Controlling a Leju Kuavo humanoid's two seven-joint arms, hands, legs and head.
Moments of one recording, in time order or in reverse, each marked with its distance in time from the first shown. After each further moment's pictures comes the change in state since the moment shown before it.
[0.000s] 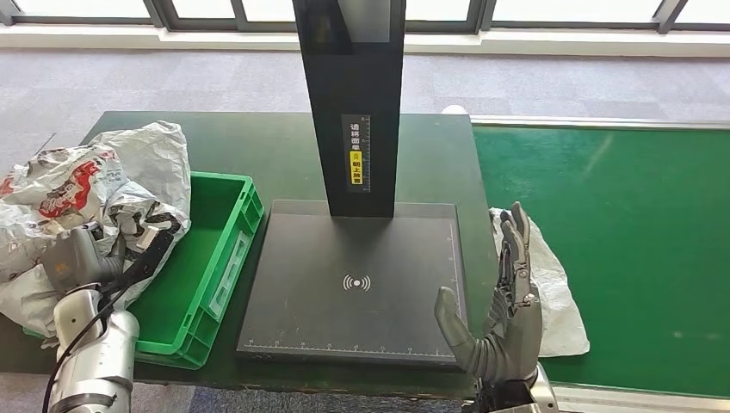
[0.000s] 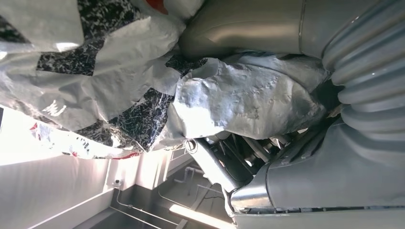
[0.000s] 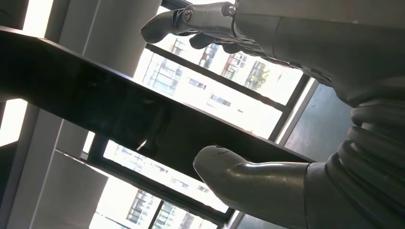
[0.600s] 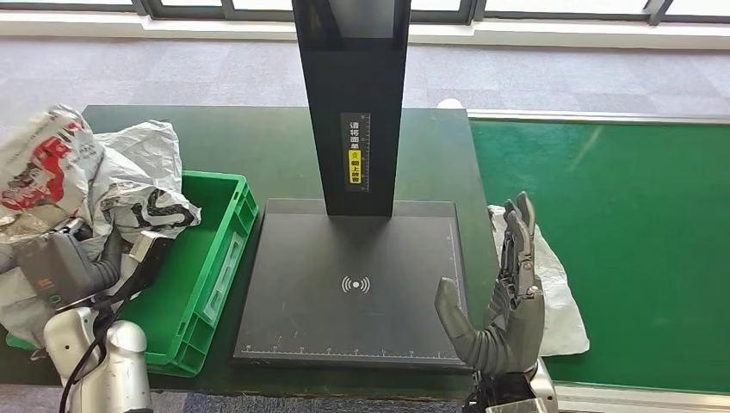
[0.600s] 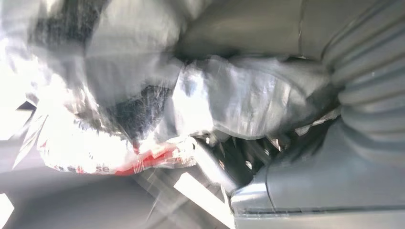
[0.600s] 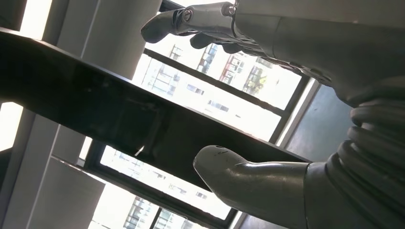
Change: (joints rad) left arm 0.142 -0.189 -0.011 -0.489 0.117 -0.028 -0.164; right arm -0.021 0.017 0.001 -0.001 -0.008 -0.007 0.000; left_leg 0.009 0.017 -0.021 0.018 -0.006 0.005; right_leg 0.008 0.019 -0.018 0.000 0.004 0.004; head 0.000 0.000
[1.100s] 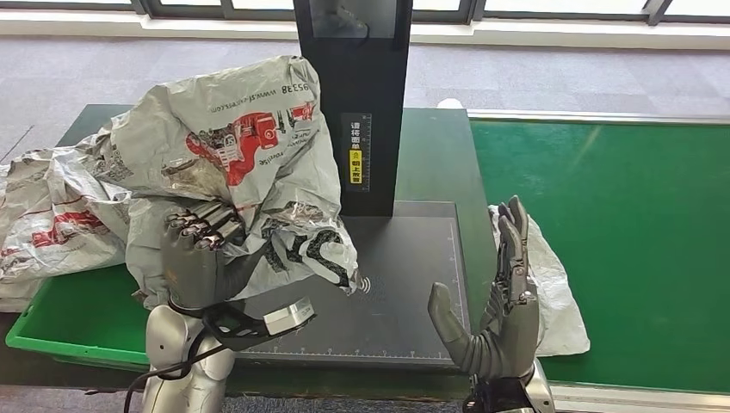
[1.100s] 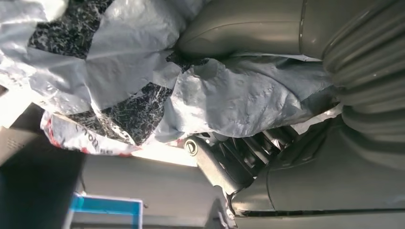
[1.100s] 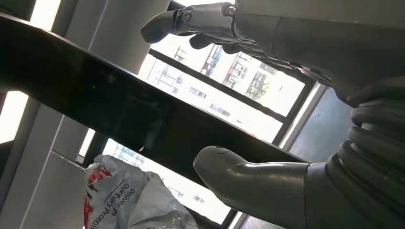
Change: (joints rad) left arm 0.173 -0.104 -0.656 -0.322 0.120 0.036 -0.242; right arm 0.000 0.004 0.013 -0.010 0.059 -0.005 0.000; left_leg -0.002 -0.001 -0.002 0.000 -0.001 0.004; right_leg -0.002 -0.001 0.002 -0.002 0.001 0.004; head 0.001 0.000
